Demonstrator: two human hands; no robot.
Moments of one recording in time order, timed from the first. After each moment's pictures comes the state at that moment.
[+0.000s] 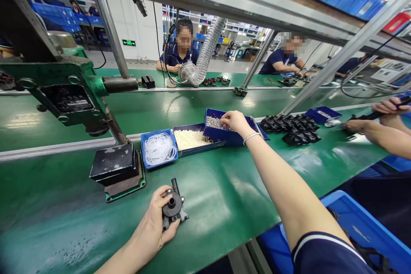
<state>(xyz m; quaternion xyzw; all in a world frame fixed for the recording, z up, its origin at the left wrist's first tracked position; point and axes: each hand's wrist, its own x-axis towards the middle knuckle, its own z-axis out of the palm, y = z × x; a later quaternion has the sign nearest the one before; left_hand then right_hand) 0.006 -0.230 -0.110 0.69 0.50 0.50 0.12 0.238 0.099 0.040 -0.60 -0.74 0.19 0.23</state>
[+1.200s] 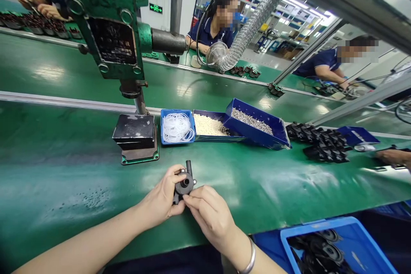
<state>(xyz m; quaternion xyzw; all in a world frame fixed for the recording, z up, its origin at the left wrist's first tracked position) -0.003 -0.239 -0.091 0.72 0.49 0.45 0.20 0.180 -0.191 -0.034 -0.16 -0.90 0.23 0.32</state>
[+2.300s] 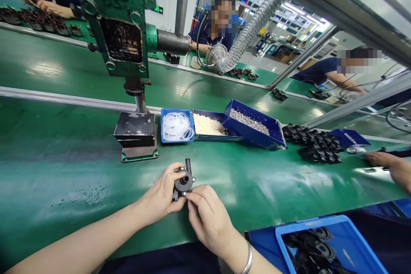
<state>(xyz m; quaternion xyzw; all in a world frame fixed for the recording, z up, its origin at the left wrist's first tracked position) -0.003 -0.237 -0.094 0.72 0.48 0.46 0.19 0.189 -0.205 -0.041 -0.19 -0.92 0.20 0.28</state>
